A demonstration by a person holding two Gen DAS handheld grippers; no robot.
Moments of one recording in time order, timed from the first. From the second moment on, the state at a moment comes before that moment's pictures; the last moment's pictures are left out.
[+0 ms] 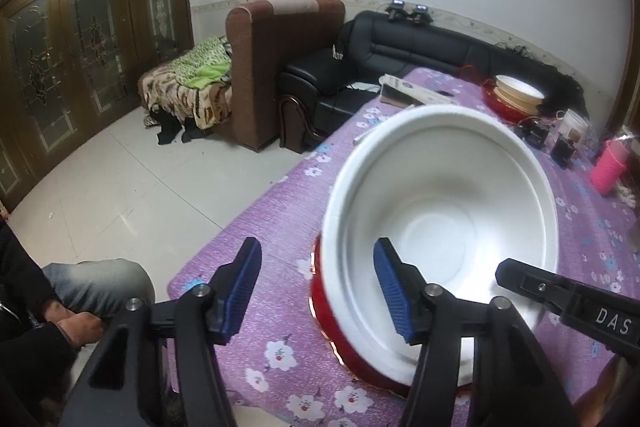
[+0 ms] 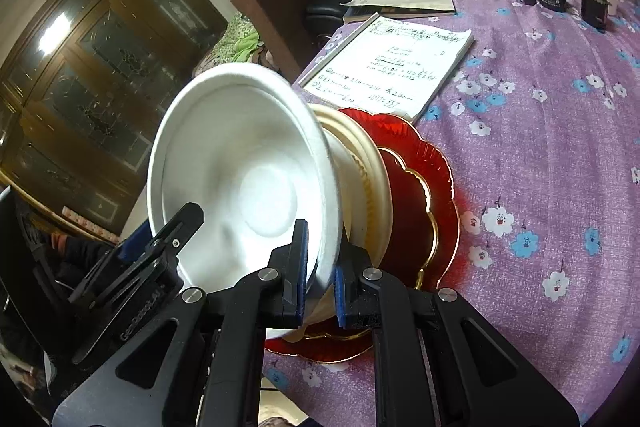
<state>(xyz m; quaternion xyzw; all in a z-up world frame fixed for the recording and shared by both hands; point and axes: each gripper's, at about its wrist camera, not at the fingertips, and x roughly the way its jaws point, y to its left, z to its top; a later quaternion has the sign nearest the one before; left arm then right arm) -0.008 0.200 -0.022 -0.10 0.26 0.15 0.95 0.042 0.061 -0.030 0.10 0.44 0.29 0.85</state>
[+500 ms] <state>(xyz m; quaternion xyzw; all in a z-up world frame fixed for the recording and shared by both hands) -0.021 0.218 -0.013 -0.12 0.25 0.14 0.95 0.038 0.049 -0.027 0.14 0.48 0.33 0.80</state>
